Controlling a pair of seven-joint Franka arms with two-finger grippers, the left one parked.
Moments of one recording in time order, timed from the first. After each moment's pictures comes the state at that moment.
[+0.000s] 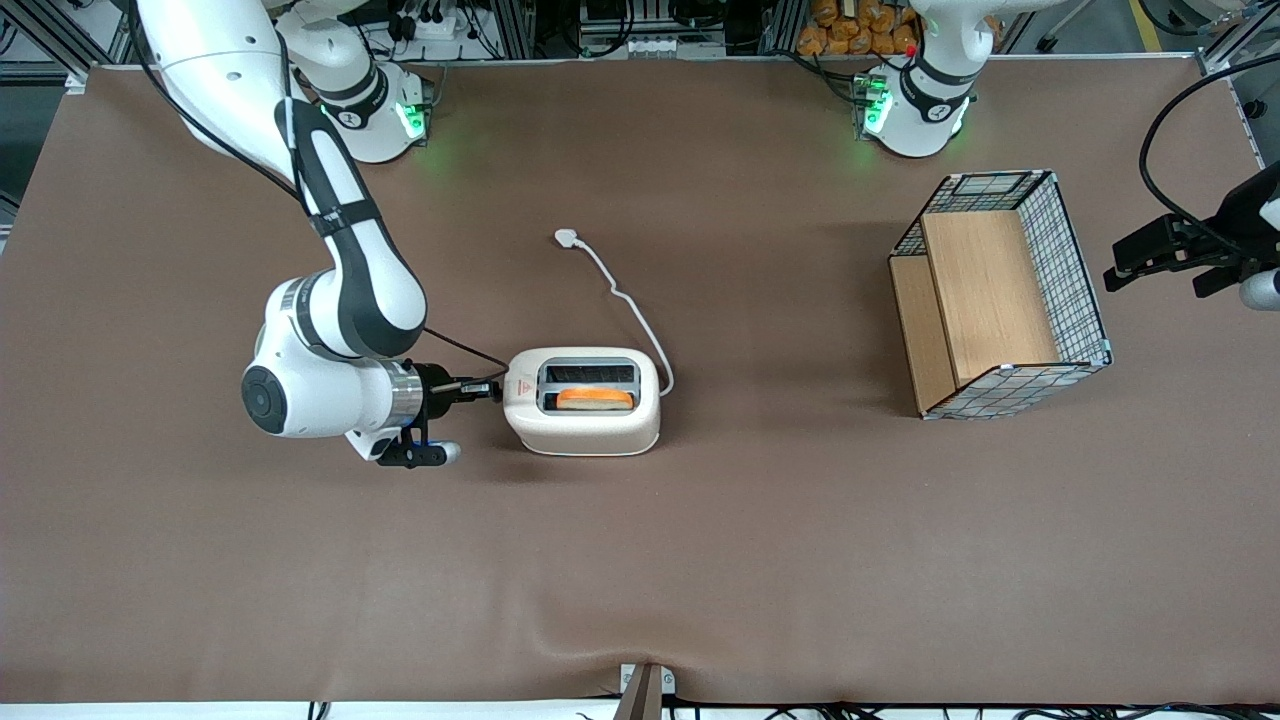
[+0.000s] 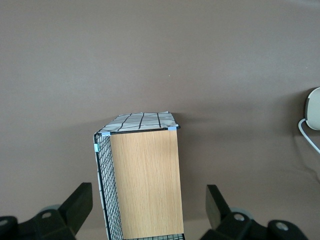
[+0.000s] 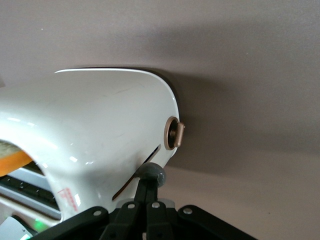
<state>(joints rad) 0.36 0.58 -0.09 -1.62 0.61 1.94 0.00</state>
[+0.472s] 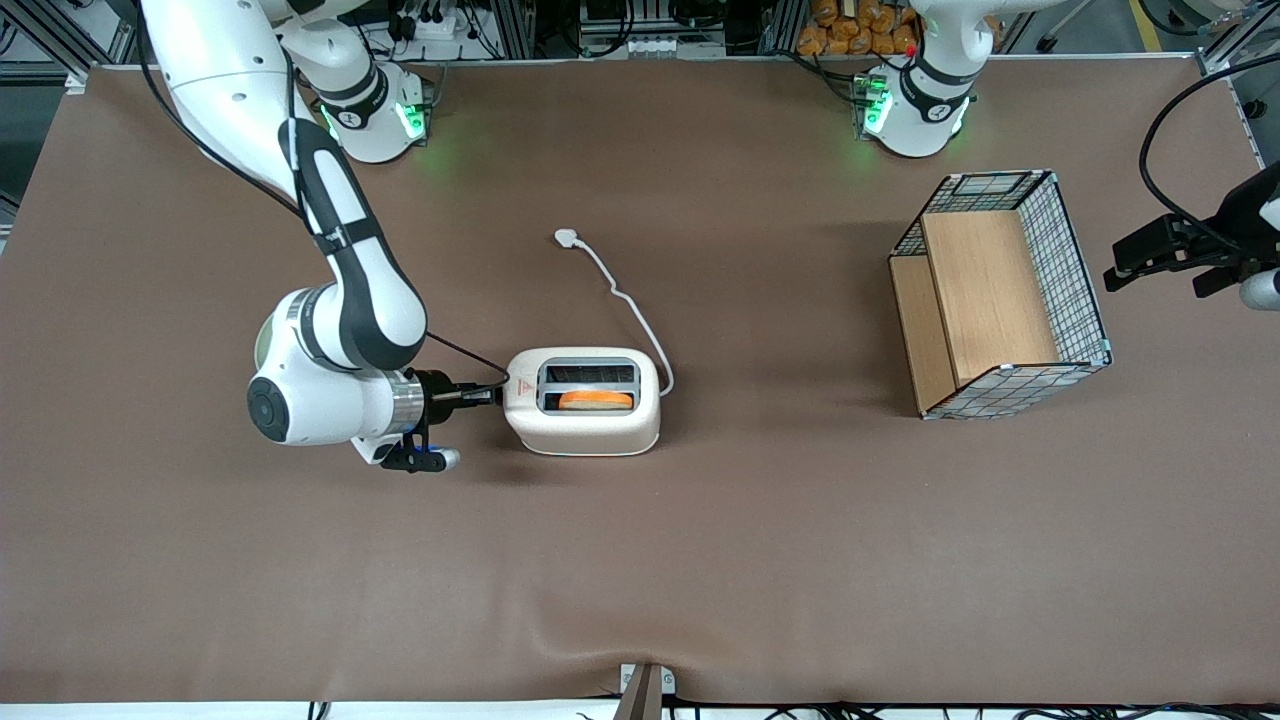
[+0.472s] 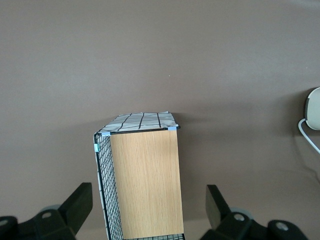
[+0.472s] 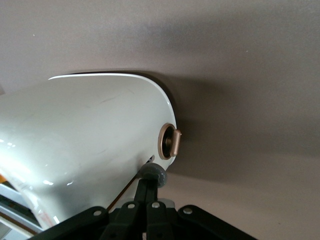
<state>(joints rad) 0.36 0.62 -0.10 -1.62 0.68 1.95 -0.03</state>
